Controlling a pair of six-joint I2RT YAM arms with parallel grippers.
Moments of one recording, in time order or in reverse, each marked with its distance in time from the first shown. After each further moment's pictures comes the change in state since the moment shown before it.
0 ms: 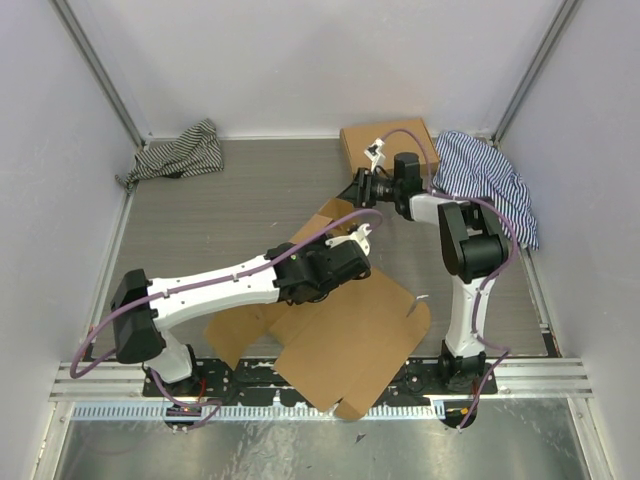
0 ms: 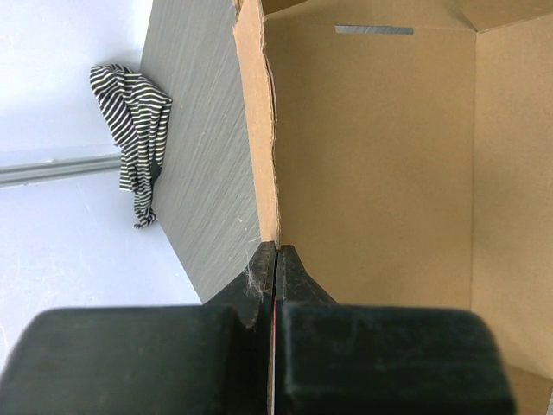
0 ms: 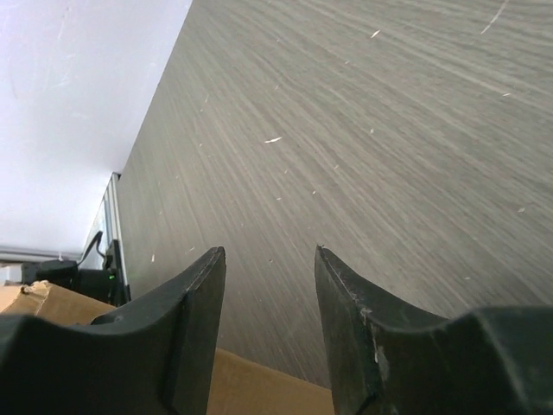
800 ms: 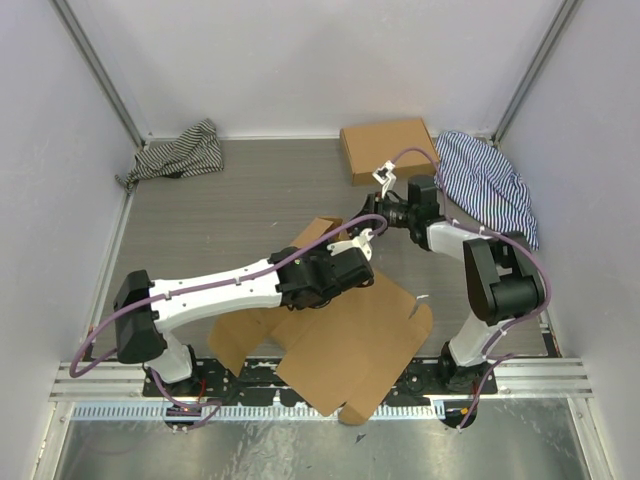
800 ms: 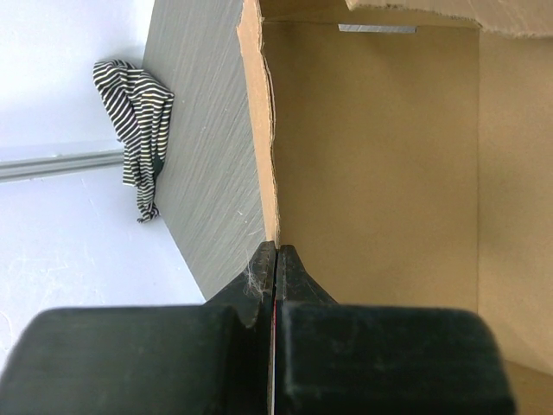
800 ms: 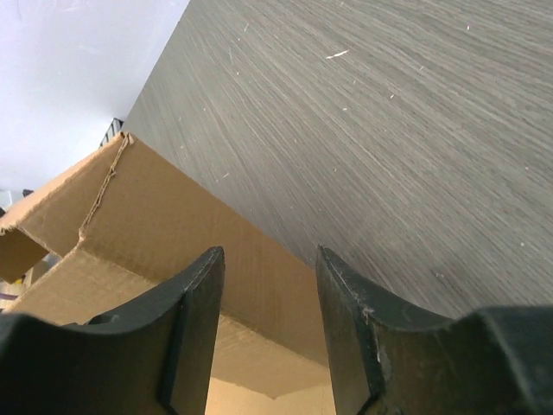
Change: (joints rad) left arm -0.035 0.013 0.018 -0.054 -0.029 -0.048; right arm 0.009 -0.362 -0.374 -0.014 -0.018 -0.119
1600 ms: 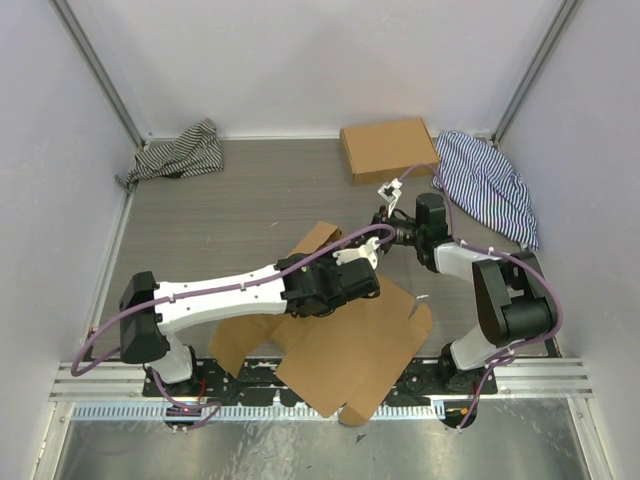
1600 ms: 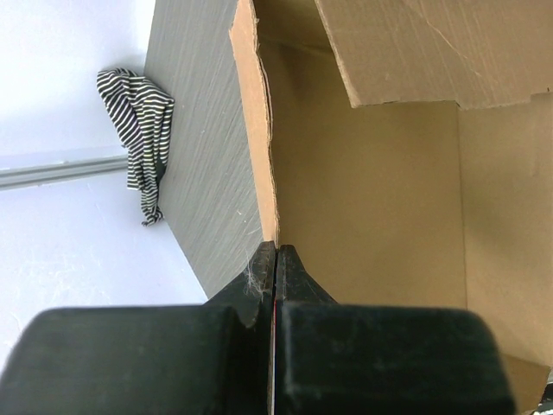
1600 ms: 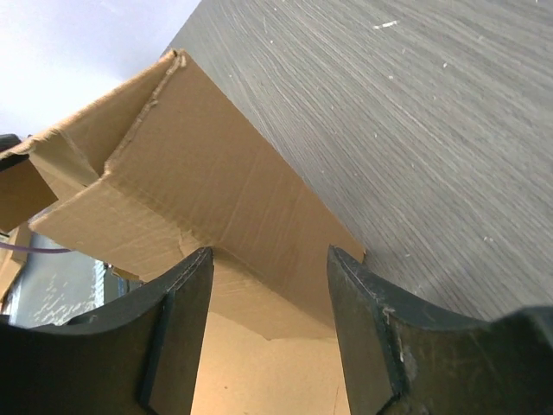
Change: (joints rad) left arm -0.053 0.021 0.037 -0.053 -0.015 -0.034; right arm -0.006 -0.157 -0.220 0.116 -0.058 -0.060
